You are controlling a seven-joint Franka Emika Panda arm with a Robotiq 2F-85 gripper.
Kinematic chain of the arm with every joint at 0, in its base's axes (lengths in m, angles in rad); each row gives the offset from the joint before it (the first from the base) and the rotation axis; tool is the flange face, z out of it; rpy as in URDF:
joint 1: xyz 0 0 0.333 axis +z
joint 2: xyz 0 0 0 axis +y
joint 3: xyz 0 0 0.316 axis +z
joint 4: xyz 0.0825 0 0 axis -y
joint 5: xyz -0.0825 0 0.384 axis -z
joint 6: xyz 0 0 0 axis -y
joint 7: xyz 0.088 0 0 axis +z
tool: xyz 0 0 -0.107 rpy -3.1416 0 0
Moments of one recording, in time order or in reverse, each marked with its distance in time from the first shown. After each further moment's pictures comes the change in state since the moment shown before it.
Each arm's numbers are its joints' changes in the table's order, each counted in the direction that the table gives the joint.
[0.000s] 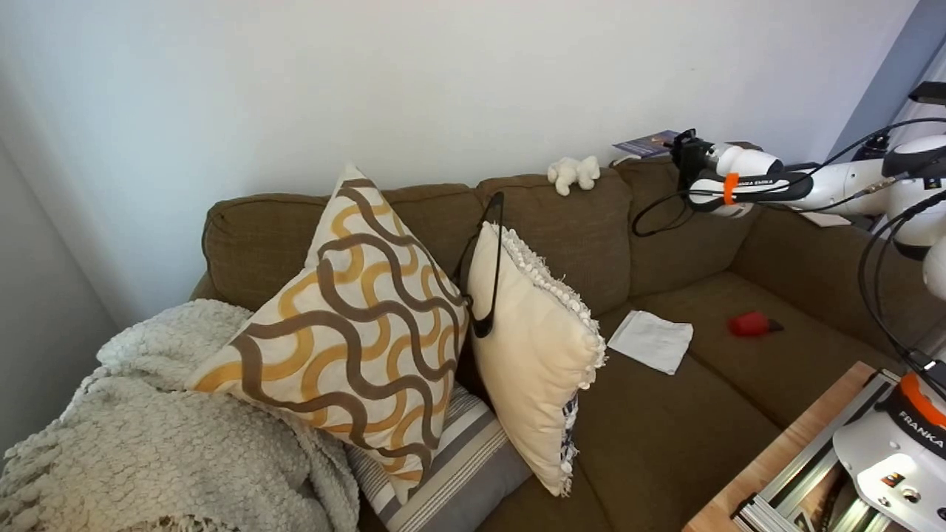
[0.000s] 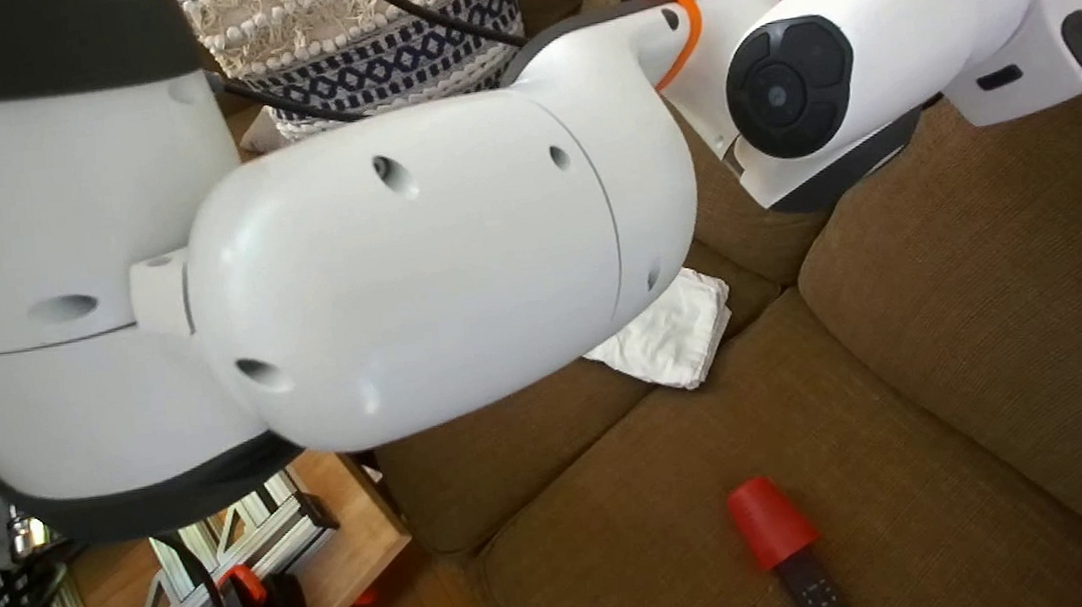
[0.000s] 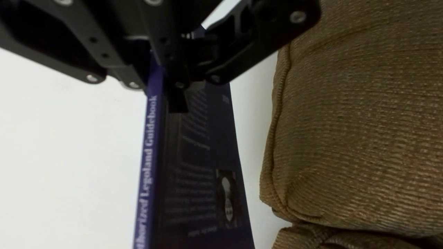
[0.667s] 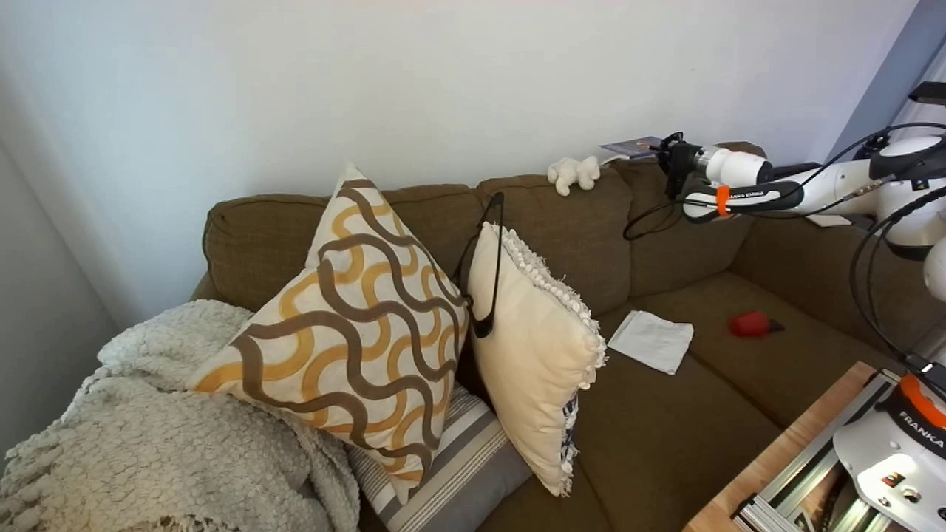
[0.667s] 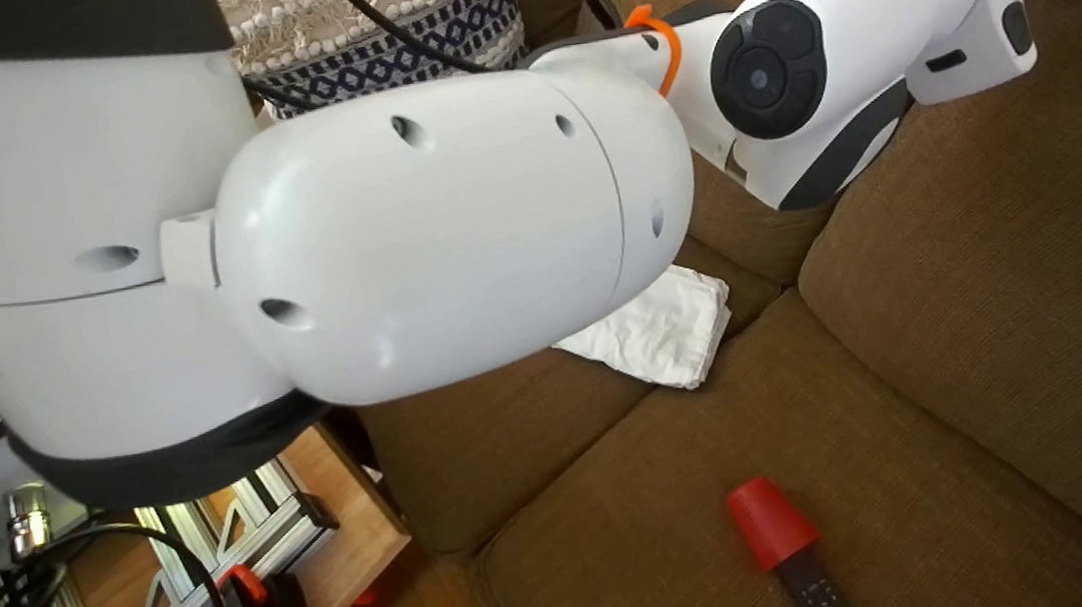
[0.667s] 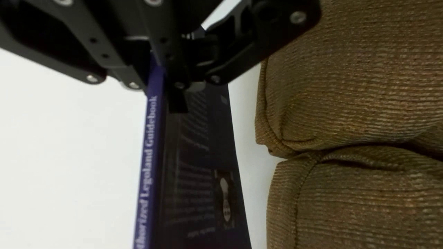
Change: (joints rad) arm 0.049 -0.001 -0.050 0.043 0.184 -0.002 -0.318
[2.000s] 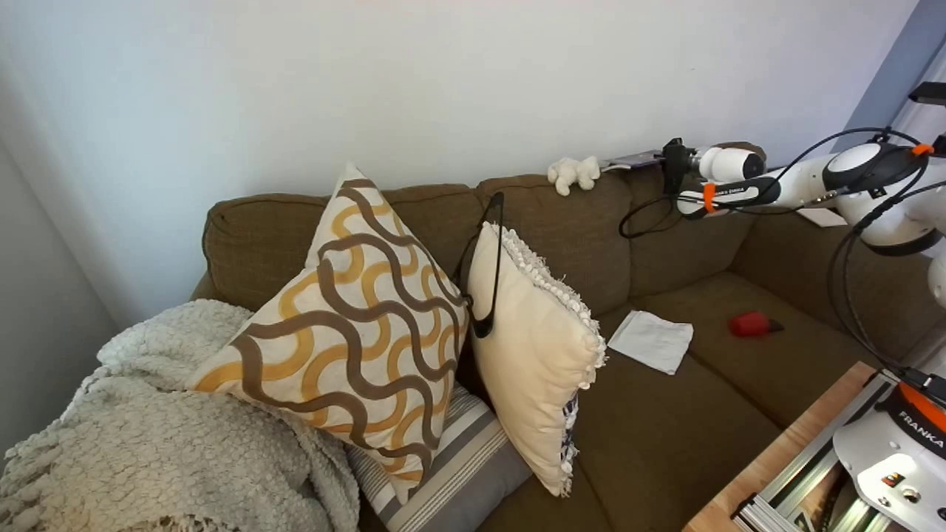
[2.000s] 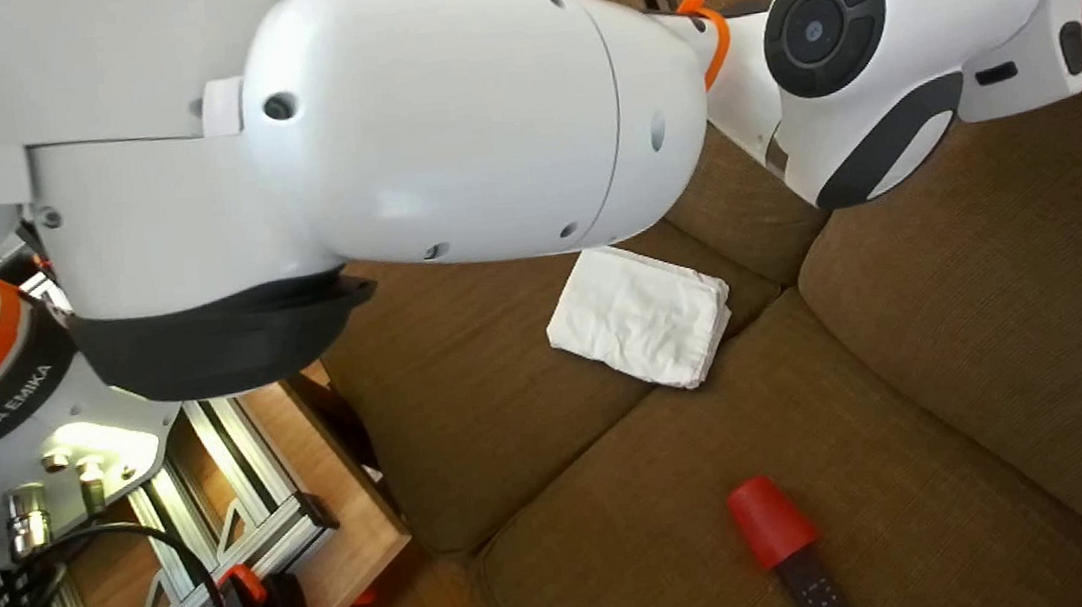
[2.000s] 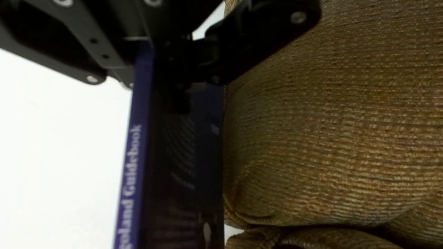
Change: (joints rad) arm 0.199 -0.015 -0.238 0.285 -0.223 -0.107 -0.082
